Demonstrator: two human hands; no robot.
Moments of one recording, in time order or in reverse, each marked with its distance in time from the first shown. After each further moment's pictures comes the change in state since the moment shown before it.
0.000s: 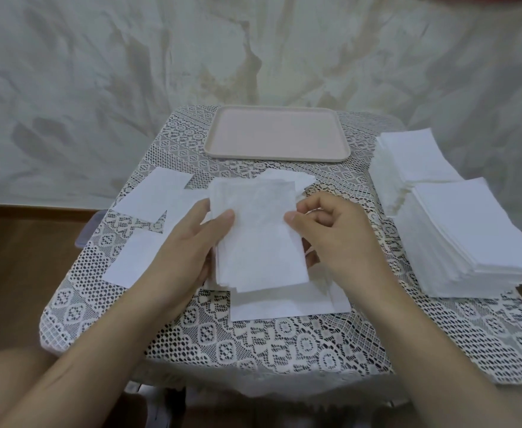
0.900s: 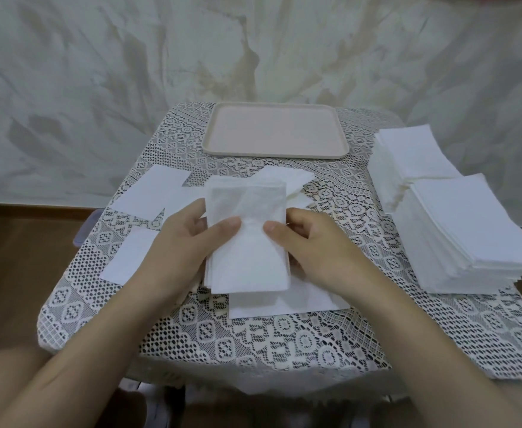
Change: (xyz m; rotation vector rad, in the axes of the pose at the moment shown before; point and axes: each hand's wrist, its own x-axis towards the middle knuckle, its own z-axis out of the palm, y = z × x) left_hand 0.003 0.000 -0.008 0.030 0.051 0.055; right_hand 0.005 0.013 0.009 -0.127 -0.255 0.112
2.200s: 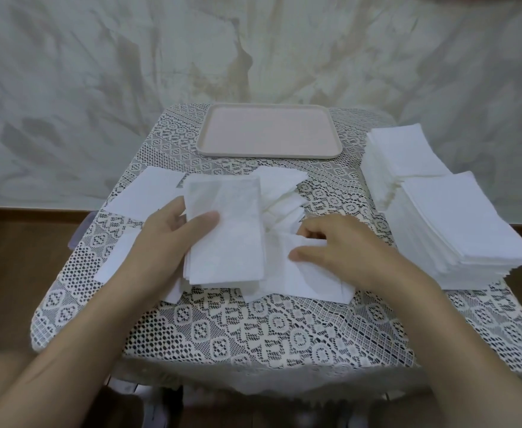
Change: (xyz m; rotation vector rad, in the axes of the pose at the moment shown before) left_hand 0.002 0.005 -0.016 0.119 0.035 0.004; right_hand -0.005 0.007 -0.046 -0.658 -0.021 -0.028
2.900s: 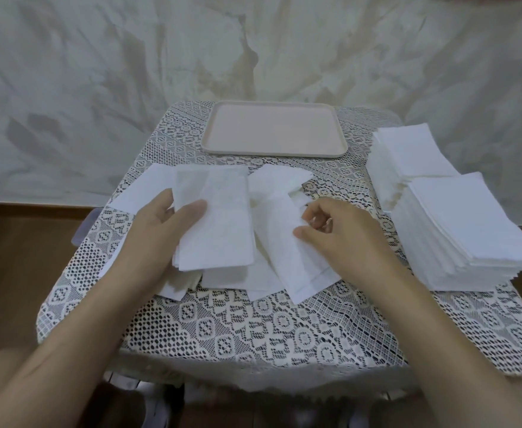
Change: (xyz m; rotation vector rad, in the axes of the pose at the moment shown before) left_hand 0.001 0.004 -0.009 0.048 0.145 0.027; right_hand 0.004 -0.007 0.011 0.026 0.285 0.042
